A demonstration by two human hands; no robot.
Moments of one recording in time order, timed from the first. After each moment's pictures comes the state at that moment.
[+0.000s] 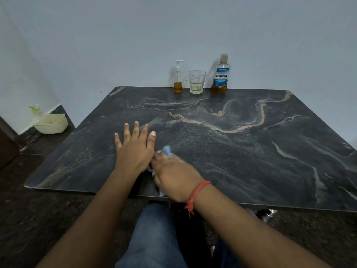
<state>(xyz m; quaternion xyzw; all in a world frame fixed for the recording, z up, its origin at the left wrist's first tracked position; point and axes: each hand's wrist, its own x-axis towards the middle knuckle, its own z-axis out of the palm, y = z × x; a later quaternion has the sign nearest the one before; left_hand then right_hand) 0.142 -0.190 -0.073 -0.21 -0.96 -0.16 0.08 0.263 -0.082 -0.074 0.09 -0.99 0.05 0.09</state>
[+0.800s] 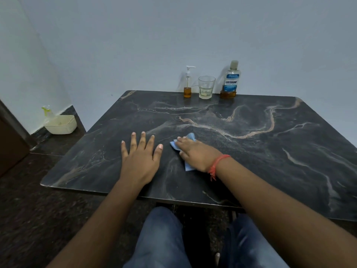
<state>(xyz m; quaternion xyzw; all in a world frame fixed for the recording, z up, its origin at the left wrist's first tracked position) 0.155 -0.215 -0.079 -0.22 -0.96 -0.12 0.07 0.214 -0.013 -0.055 0.04 -0.99 0.11 -0.02</state>
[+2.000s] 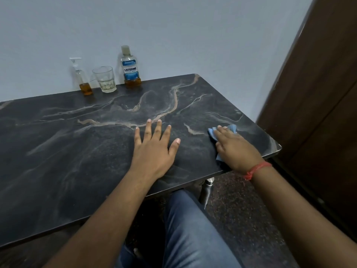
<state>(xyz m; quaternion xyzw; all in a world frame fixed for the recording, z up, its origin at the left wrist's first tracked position) 0.290 0.014 -0.067 -0.51 -0.86 -0.09 0.06 0.483 0.176 -0.055 -0.32 -0.95 0.05 0.07</state>
